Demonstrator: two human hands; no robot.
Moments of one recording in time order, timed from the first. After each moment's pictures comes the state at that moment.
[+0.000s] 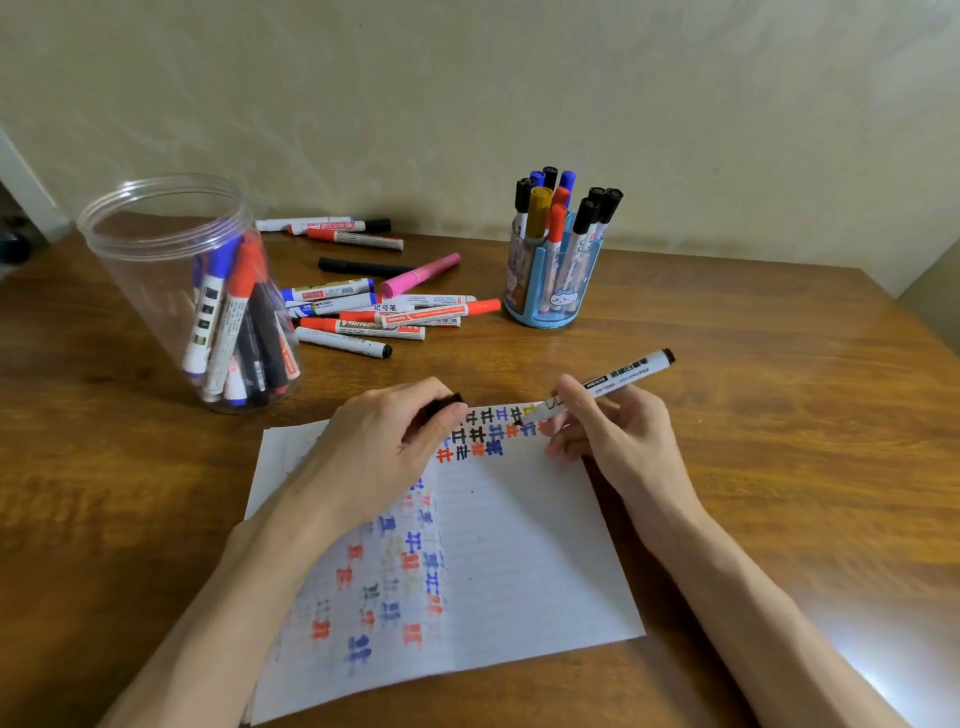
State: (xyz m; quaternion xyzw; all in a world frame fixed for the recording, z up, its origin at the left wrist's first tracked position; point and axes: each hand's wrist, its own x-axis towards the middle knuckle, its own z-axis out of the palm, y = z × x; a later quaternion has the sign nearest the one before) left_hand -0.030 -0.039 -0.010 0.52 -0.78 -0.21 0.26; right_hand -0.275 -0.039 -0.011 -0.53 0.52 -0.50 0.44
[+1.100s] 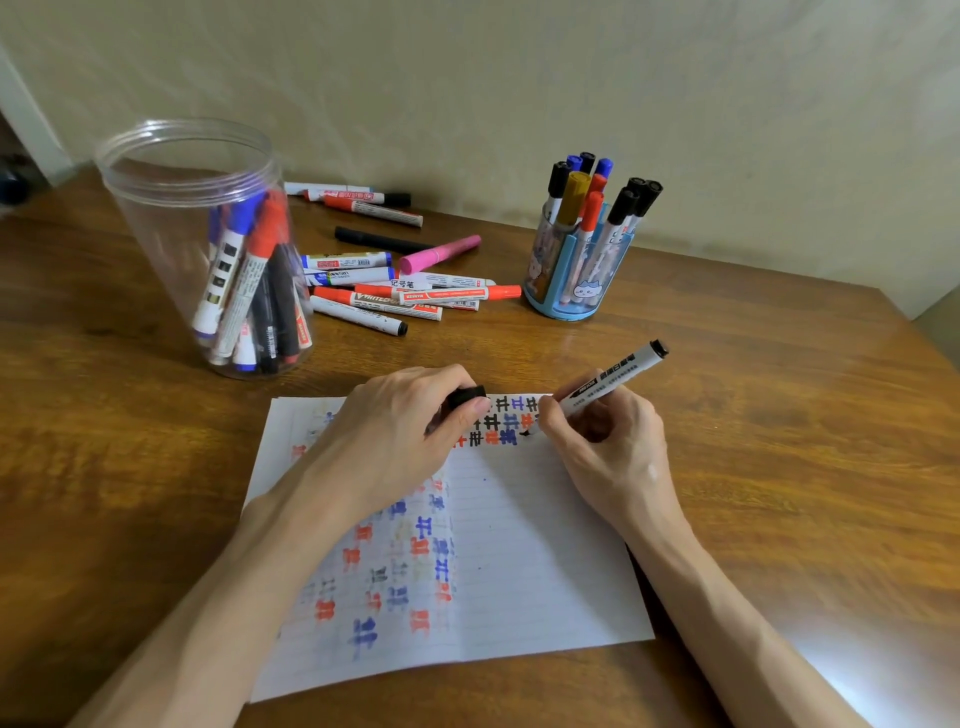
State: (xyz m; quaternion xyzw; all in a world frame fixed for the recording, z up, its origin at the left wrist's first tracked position) left_hand -0.036 -0.040 -0.016 0.55 -0.79 -0.14 0.24; right_hand -0.256 -0.042 -0.026 -0.65 0.56 -0.44 0.26
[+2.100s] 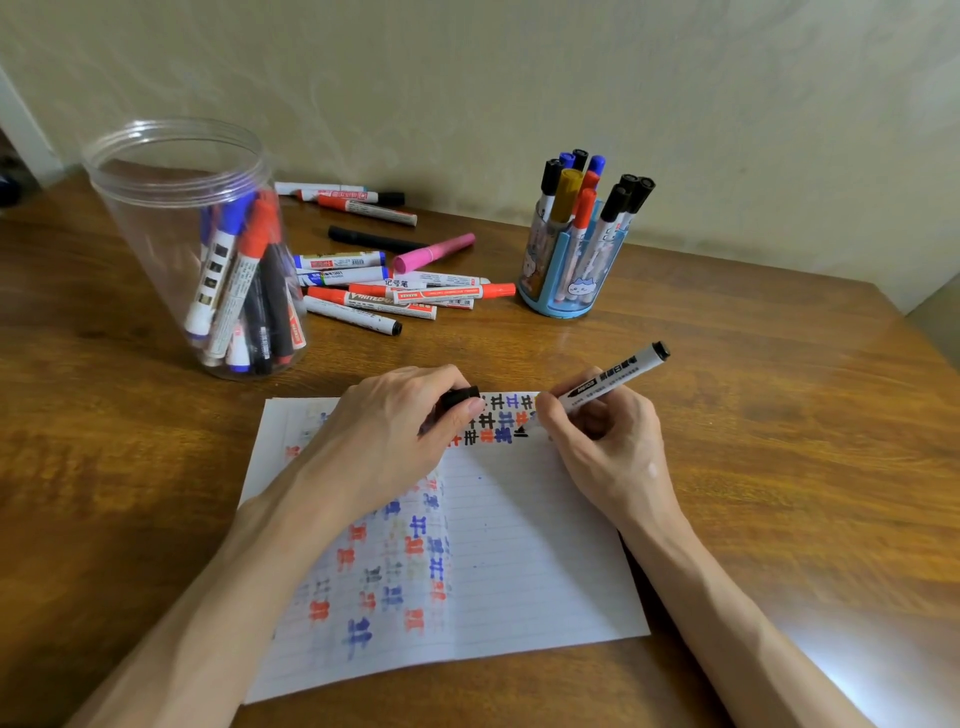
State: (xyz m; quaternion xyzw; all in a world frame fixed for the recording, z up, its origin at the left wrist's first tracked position) left_hand -0.036 -0.040 -0.018 0.55 -0.79 -0.14 0.23; right_hand -0.258 -0.041 -0.025 -0.65 0.53 -0.46 0.29
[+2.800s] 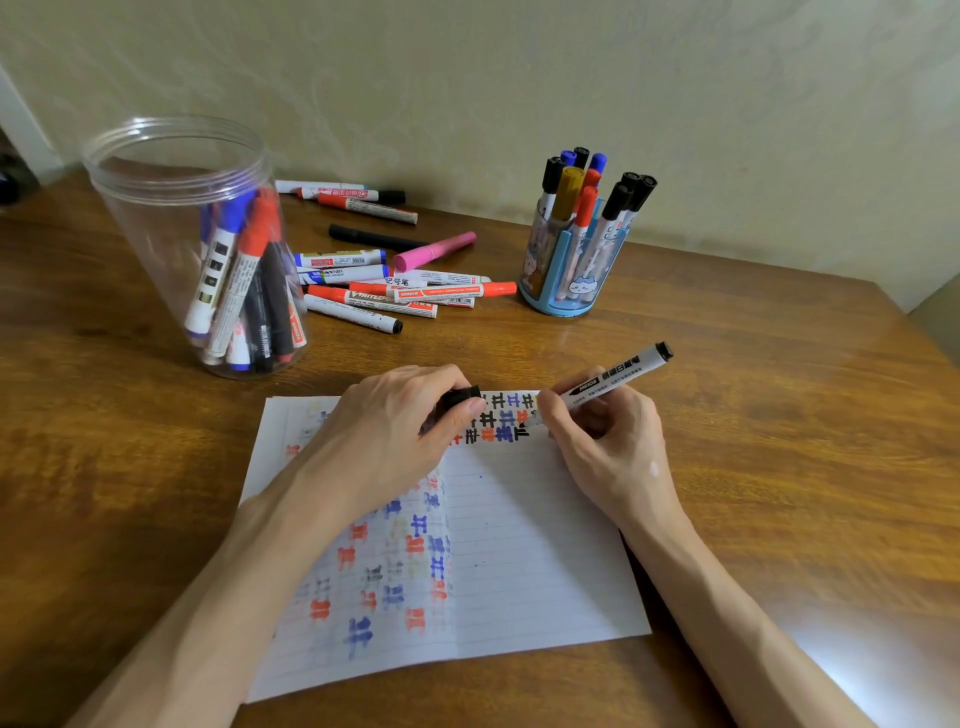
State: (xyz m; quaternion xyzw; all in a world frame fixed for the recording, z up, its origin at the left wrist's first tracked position) left_hand -0.035 -0.040 -0.018 0.55 -0.79 -0.14 0.23; right_hand -0.258 -0.042 -0.026 -0.65 0.53 -0.46 0.29
